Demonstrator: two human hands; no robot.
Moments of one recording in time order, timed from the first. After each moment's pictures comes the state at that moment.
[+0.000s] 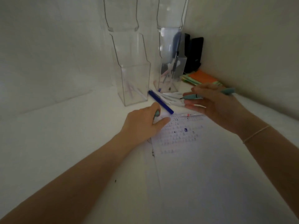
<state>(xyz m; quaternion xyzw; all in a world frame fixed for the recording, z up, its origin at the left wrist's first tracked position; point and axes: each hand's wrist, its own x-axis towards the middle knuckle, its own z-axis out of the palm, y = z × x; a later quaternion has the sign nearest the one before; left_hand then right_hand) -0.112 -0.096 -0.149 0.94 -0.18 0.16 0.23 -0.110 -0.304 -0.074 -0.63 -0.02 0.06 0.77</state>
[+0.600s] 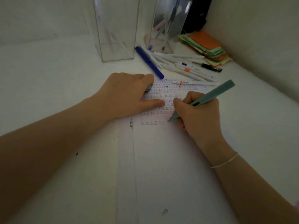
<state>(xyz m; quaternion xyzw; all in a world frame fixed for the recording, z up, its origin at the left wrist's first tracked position) -0.112 -0.105 -0.158 0.95 -0.26 0.17 0.08 -0.165 -0.278 -0.146 -0.84 0.04 -0.12 0.53</state>
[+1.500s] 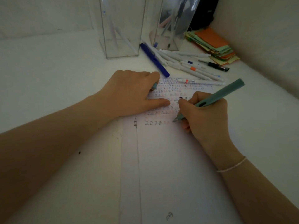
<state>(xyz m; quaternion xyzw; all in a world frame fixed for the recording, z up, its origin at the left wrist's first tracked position) -0.115 -0.105 -0.157 0.95 -0.27 0.16 0.09 -0.167 -0.277 -0.145 -0.83 0.04 -0.12 0.54</state>
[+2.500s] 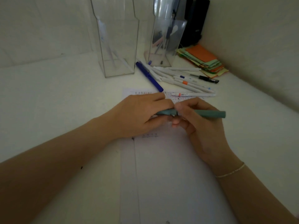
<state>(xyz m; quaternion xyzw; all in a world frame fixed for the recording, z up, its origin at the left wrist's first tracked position) -0.126 -0.115 -0.149 0.86 -0.43 0.16 0.23 -0.166 -0.291 -0.138 -0.63 -0.06 0.00 0.77</state>
